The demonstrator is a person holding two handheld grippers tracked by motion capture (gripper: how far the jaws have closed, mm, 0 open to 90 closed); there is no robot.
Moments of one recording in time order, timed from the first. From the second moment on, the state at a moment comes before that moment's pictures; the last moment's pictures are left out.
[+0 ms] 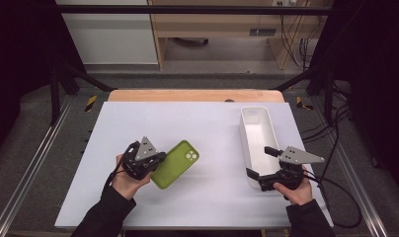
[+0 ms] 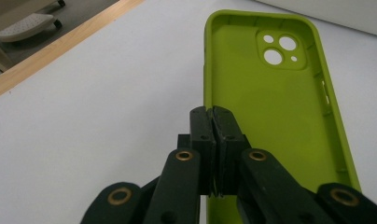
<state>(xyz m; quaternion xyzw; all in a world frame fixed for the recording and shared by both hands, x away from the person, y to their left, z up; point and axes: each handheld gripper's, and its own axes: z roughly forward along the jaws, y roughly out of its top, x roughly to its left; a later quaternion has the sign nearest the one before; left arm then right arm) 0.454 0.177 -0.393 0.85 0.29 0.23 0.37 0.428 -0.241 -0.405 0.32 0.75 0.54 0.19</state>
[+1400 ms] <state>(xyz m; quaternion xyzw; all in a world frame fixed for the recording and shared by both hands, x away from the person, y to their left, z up) 0.436 0.151 -0.392 0.86 0.24 0.23 0.38 0.450 -0.167 -0.382 0.29 0.78 0.53 0.16</state>
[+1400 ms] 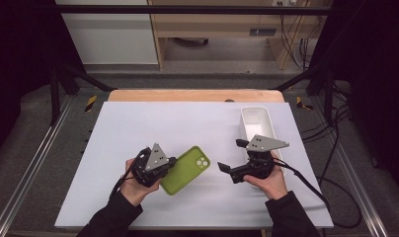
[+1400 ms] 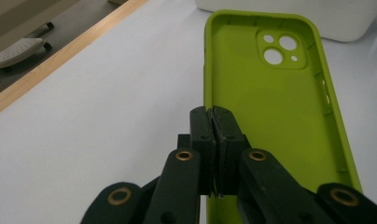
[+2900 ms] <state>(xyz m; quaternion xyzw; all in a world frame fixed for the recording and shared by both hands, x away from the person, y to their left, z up) 0.424 0.138 -0.386 0.85 0.22 0.27 0.39 0.471 -0.123 -0.372 0.29 0.81 0.50 0.13</state>
